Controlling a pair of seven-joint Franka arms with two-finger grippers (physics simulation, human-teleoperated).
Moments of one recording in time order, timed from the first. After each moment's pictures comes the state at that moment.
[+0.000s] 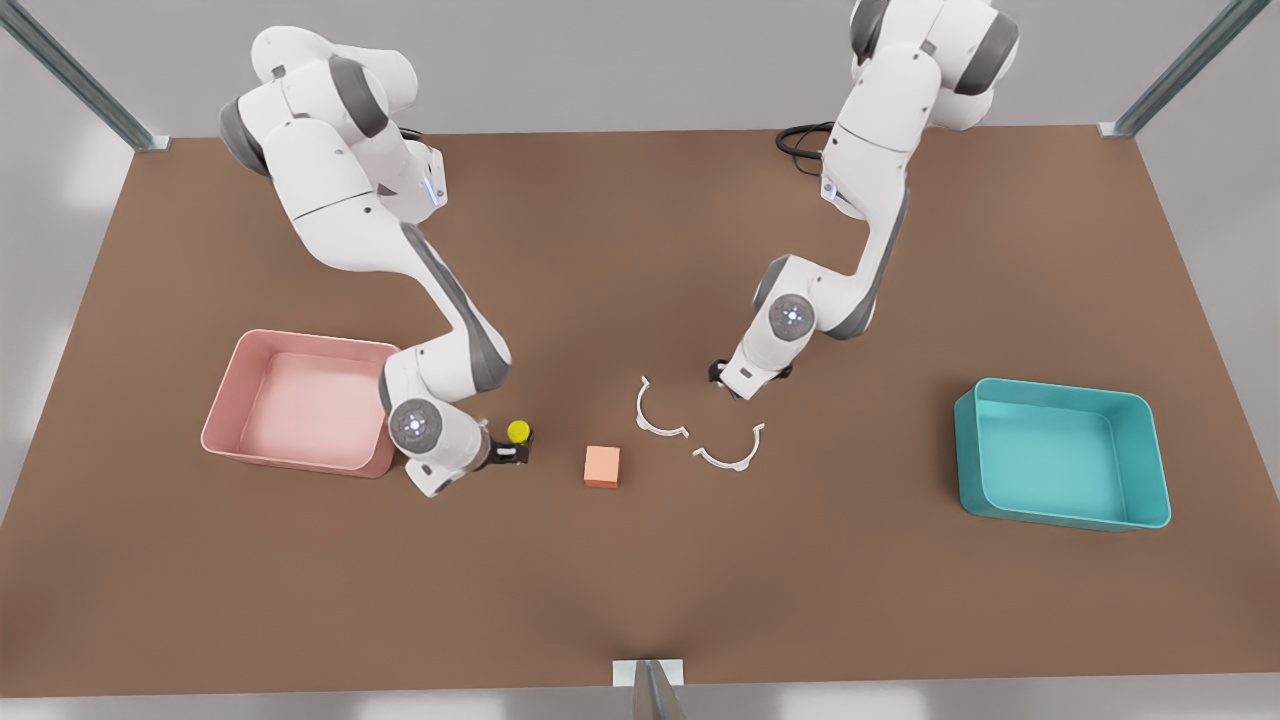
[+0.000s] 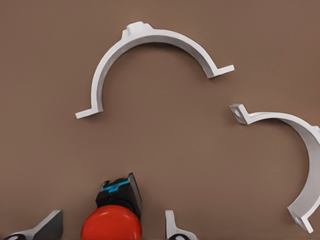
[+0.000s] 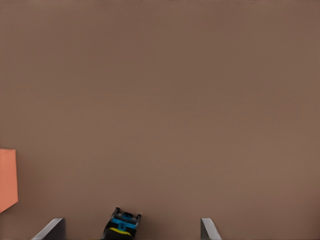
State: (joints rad) left arm -0.62 0.45 0.04 -2.12 -0.20 2.54 -0.48; right arm 0.23 0.69 0.16 -1.57 0.03 2.21 0.42
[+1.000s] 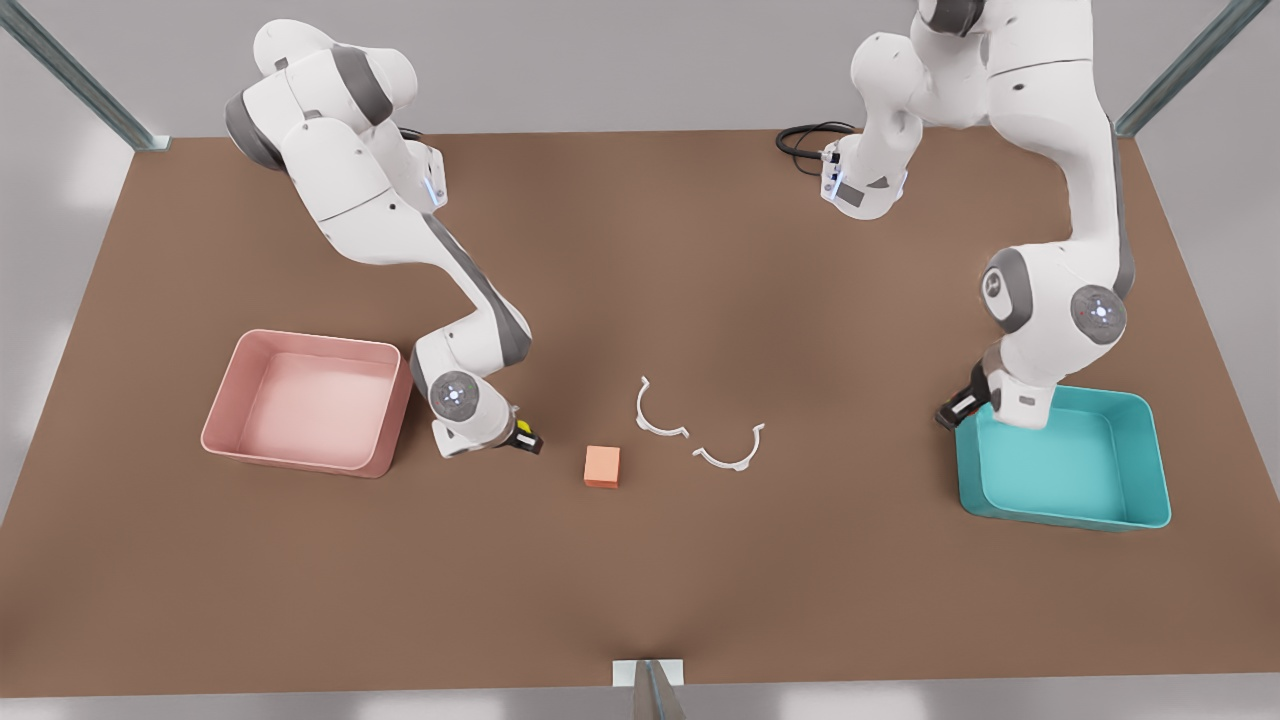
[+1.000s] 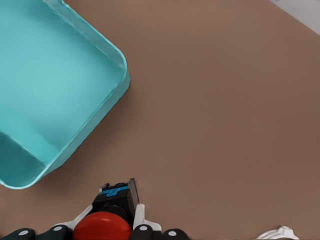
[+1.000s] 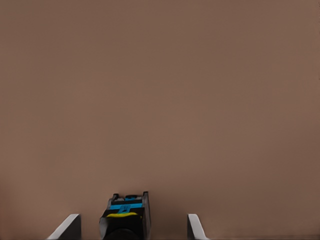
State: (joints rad) left arm -0.50 0.22 0.60 -2.00 -0.21 2.18 -0.38; right arm 0.26 0.65 0.20 -1.76 -0.04 2.36 0.87
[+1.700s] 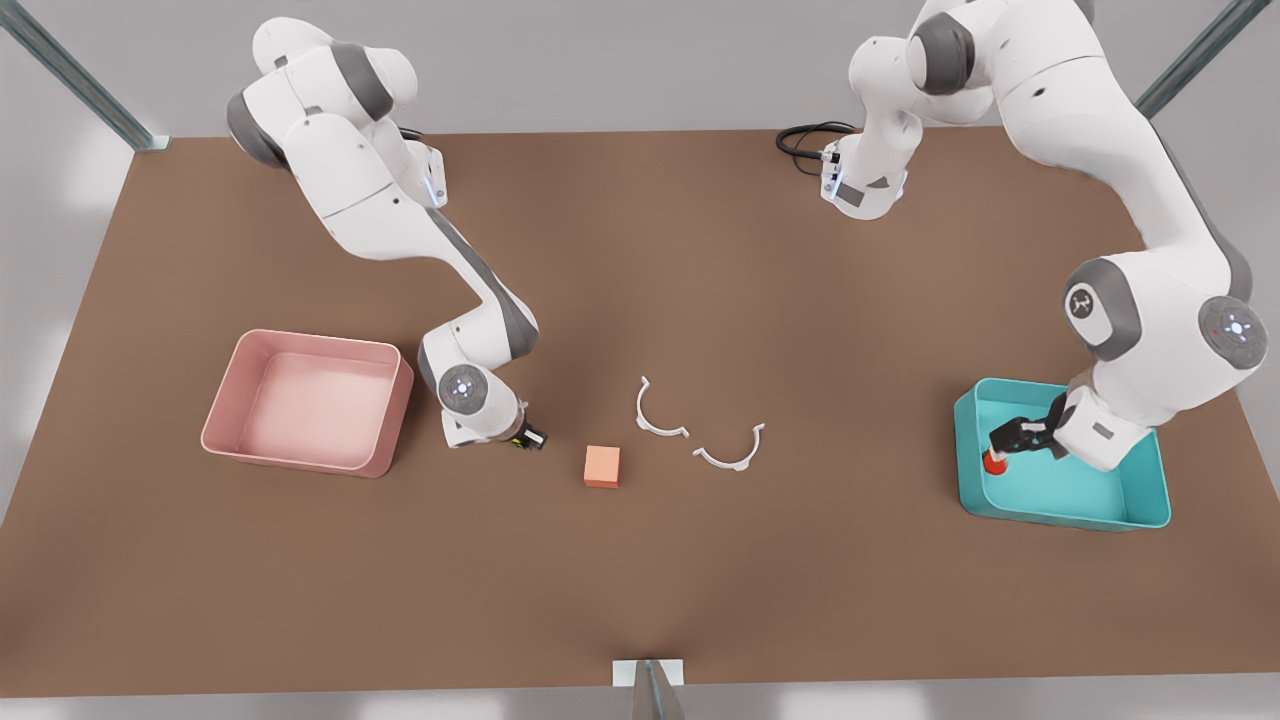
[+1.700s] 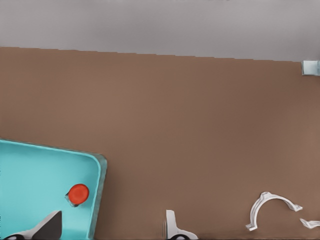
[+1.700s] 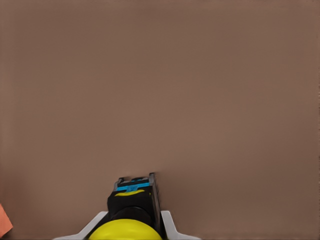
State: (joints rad) left arm -0.44 0.41 0.57 -1.36 -0.32 1.81 0.15; right arm 0.25 0.63 0.23 -1.77 -0.05 2.35 0.98
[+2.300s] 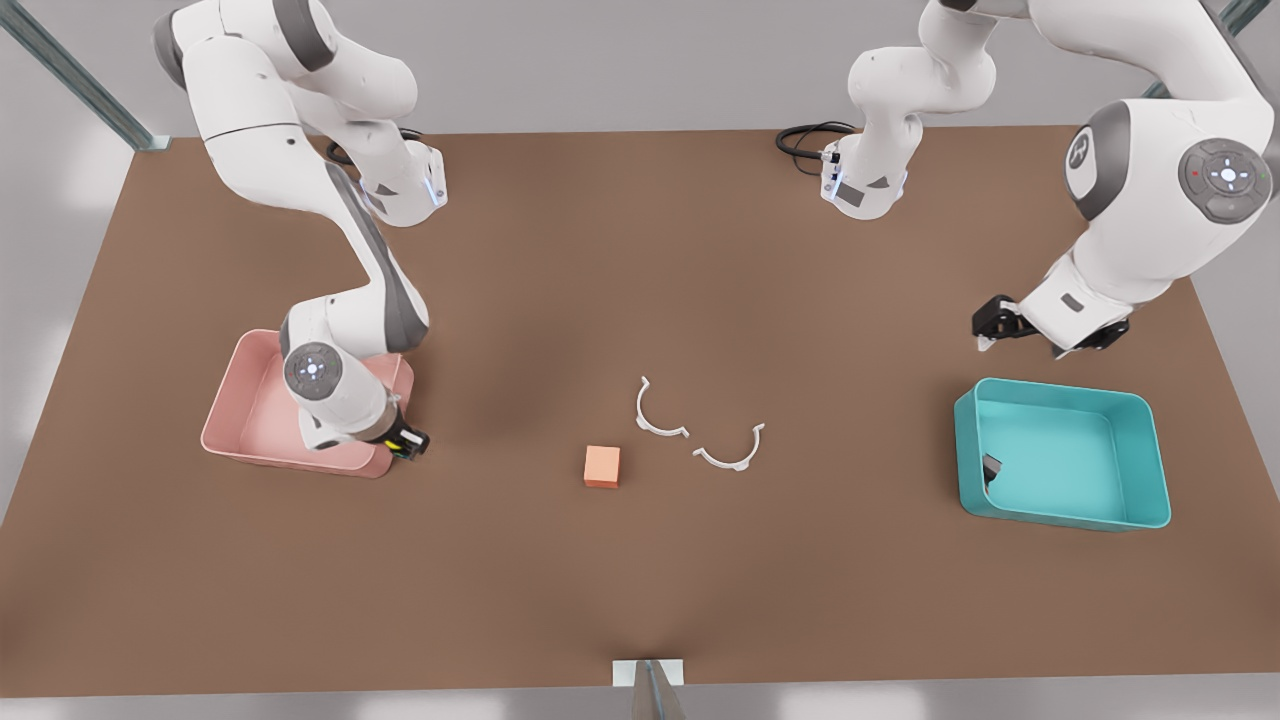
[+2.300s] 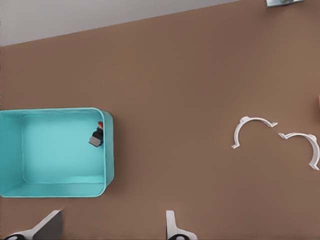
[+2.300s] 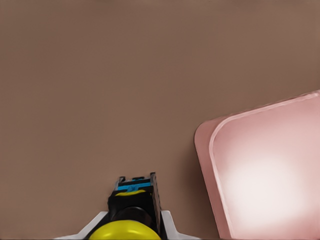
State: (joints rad) left arm -0.05 0.14 -0.06 -1.41 0.07 1.54 0.06; right arm -0.03 0.36 0.23 -1.88 -0.13 2.20 0.67
